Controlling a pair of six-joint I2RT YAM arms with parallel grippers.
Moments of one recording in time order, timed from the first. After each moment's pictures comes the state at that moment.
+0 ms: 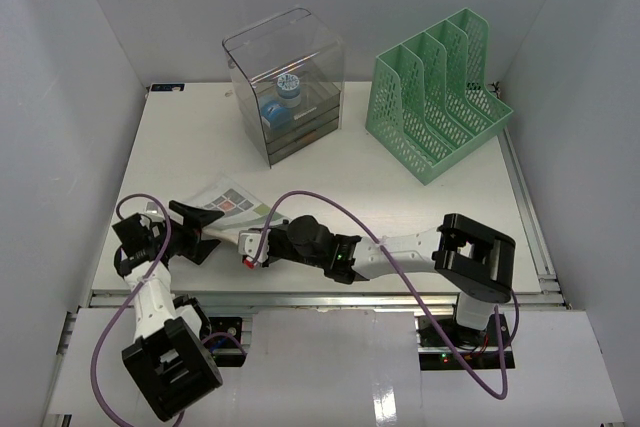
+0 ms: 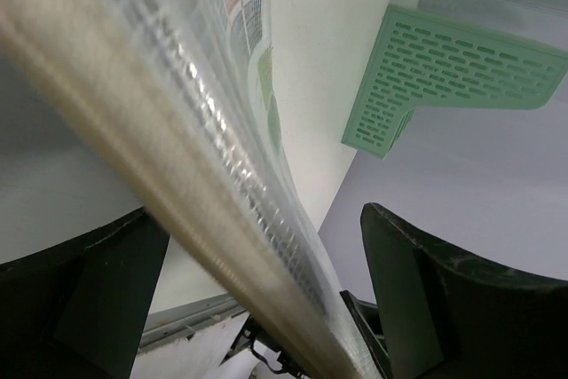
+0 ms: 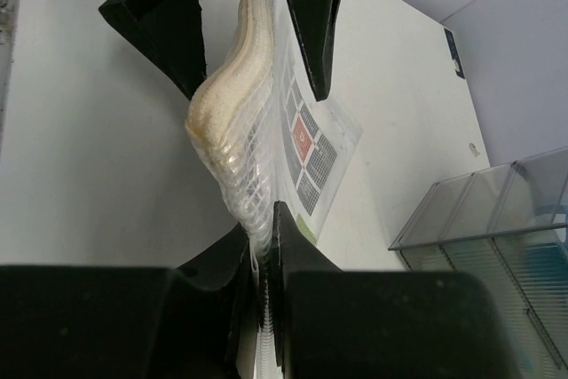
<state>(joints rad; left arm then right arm) 0.56 0.84 0.36 -0.40 0.87 -0.79 1.31 1.75 0.96 0.58 0.03 -0.67</state>
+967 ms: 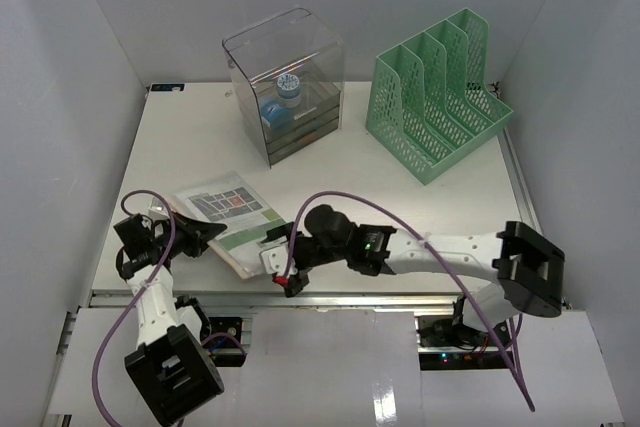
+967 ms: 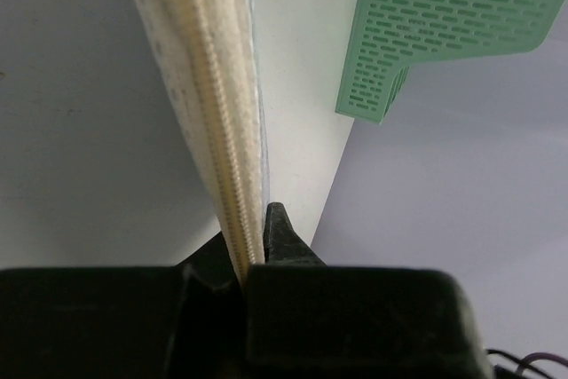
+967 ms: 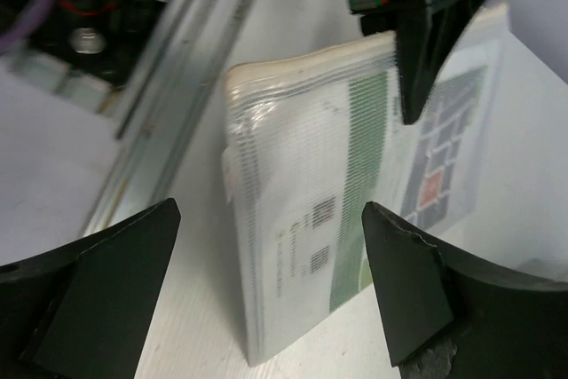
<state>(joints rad) 0.54 0.81 0.34 -0.36 0.97 -0.74 1.28 1.53 0.93 0.19 -0.32 -0.72</state>
